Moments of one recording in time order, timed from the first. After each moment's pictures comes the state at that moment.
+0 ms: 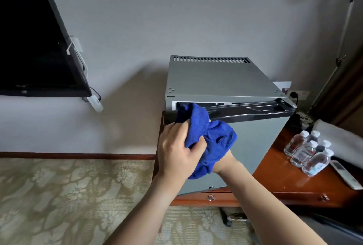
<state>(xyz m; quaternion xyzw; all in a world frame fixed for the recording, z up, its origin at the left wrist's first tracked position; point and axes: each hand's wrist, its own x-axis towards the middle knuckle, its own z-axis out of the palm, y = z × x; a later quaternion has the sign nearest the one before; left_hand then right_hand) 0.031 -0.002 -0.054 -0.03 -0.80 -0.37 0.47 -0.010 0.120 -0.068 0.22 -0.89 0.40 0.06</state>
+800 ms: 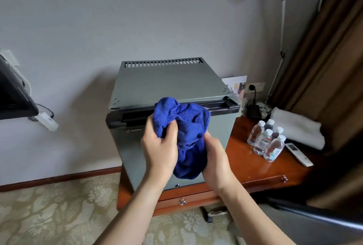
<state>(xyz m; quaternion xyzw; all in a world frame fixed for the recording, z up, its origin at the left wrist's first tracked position) -0.021 0.091 -0.039 0.02 -0.66 -0.65 0.37 -0.005 0.212 -0.050 0.14 -0.53 0.83 -0.09</state>
